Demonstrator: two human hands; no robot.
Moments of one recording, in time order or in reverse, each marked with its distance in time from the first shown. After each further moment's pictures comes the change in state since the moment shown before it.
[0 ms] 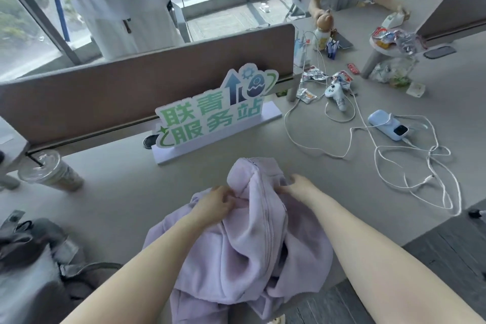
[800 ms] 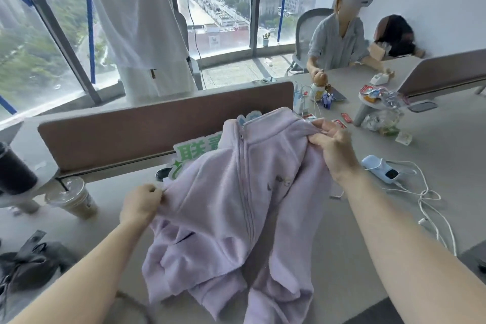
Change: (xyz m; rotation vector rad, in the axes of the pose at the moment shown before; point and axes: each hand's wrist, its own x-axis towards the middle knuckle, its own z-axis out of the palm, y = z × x) left_hand -0.038 -0.078 -0.138 -0.174 0.592 -0.380; right_hand -0.126 -0.123 -0.126 0.618 0.251 -0.840
